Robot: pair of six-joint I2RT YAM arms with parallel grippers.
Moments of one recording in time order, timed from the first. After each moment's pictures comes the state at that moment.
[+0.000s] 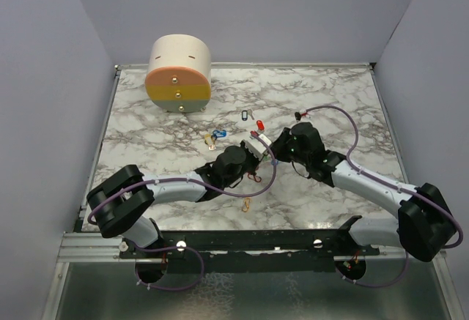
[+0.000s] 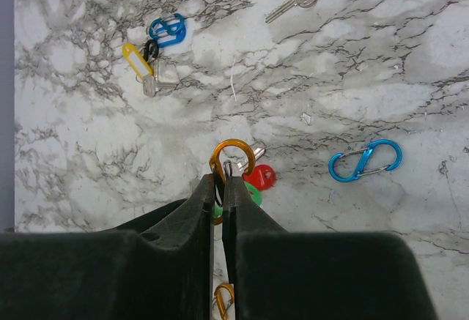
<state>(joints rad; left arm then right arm) -1.00 1.51 0.68 0.58 -0.21 0.01 0.65 1.26 0.69 0.00 0.08 0.76</state>
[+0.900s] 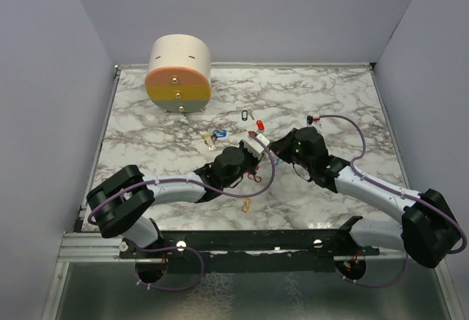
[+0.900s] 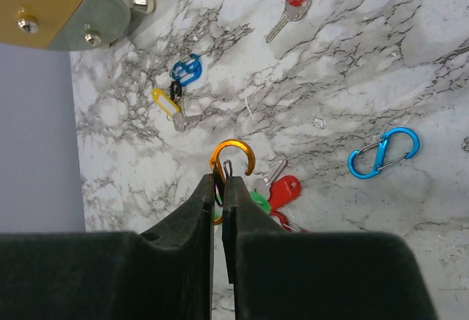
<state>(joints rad) -1.00 1.51 0.66 0.64 -0.21 0.01 0.65 1.20 0.61 0.08 0.17 1.00</state>
